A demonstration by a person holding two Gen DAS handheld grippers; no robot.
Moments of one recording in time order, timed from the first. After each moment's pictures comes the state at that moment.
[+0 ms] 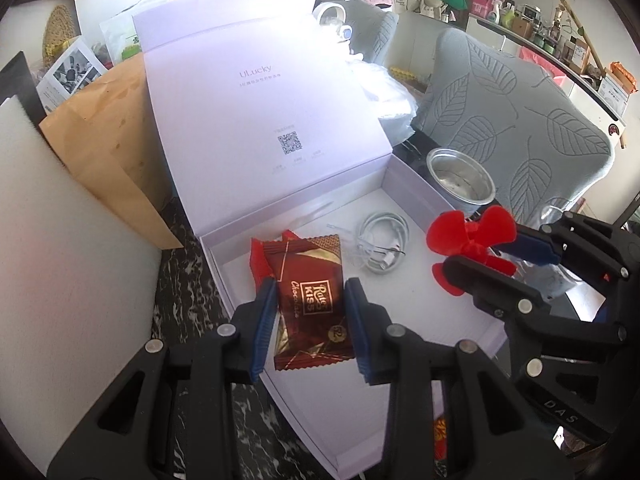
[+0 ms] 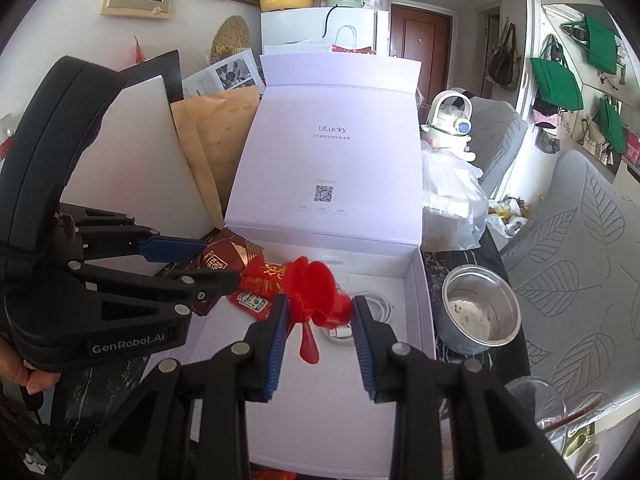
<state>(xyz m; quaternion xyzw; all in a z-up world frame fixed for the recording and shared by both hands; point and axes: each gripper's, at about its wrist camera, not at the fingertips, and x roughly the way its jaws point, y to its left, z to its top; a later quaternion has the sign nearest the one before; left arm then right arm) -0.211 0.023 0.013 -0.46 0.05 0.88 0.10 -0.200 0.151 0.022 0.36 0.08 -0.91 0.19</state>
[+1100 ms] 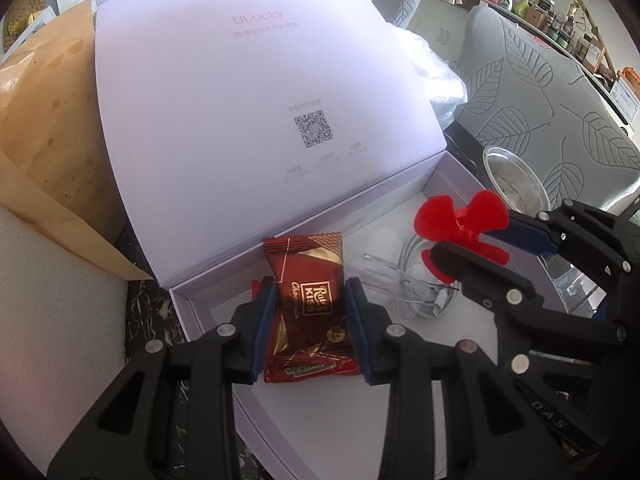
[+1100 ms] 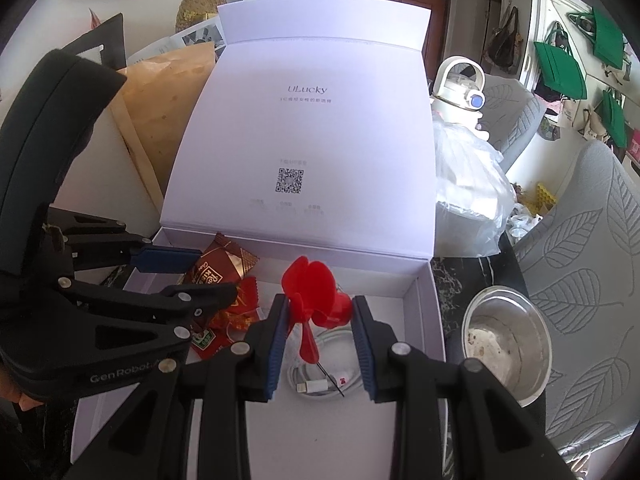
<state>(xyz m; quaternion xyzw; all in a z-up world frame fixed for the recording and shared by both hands) -0.280 0.020 -0.039 -0.50 0.04 0.86 0.11 -0.281 0.139 -0.024 0.40 0.09 -0.90 0.17</state>
